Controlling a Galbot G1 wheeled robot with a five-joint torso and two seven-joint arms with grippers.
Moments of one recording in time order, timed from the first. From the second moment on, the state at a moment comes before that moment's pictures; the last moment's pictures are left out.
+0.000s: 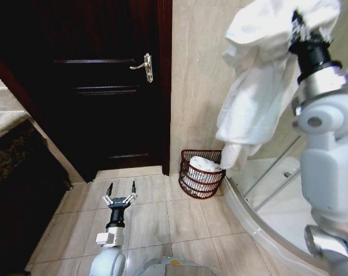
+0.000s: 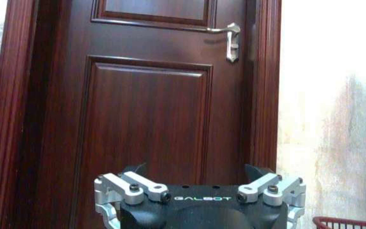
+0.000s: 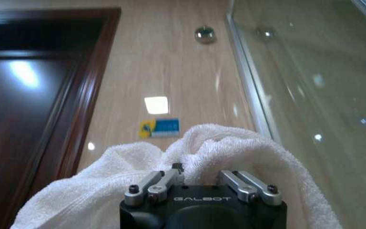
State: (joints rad) left arm 1.73 -1.46 -0.54 -2.03 -0.13 -0.41 -0.11; right arm -0.21 0.92 0.44 1.91 0.84 -0.27 0.21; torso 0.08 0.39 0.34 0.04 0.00
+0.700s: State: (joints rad) left arm 1.72 -1.47 -0.55 -2.03 -0.14 -0.43 -0.11; right arm -0.10 1.10 0.24 1.48 0.62 -0.17 0.11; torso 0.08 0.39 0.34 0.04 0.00
